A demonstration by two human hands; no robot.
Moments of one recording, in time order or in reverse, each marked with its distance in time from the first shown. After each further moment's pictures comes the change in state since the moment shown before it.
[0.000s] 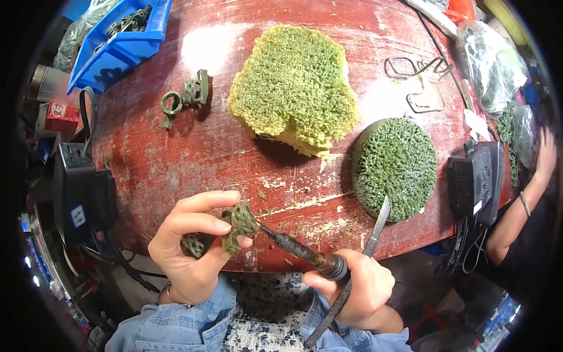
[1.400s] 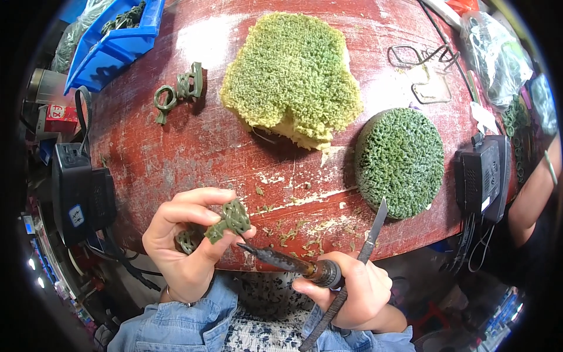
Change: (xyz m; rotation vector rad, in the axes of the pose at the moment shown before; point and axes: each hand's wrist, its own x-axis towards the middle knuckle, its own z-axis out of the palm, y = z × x) left_hand -0.001 0.000 -0.002 -0.039 -0.032 -0.057; right_hand -0.001 -0.003 -0.001 0.060 -0.059 -0.042
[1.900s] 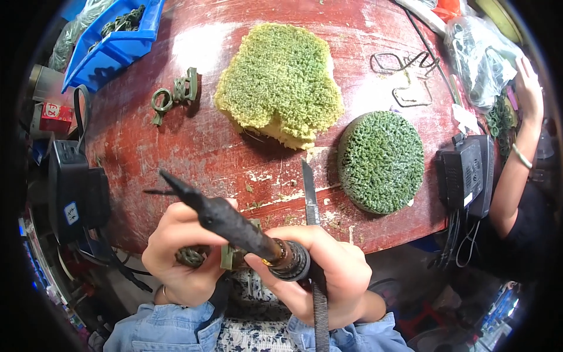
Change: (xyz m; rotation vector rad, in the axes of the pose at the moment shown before) left_hand 0.005 0.008 0.002 0.188 -0.131 0.316; right_hand 0.044 -0.025 -0.004 0.592 -0.087 0.133
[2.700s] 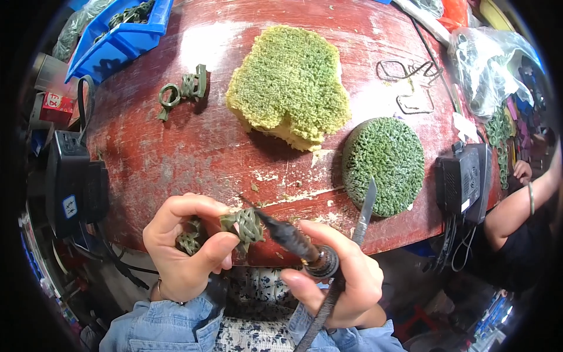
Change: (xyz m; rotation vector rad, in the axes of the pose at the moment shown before) left_hand -0.004 0.009 0.002 -0.278 0.129 -0.475; right_hand -0.025 0.013 -0.003 -0.071 0.125 0.094
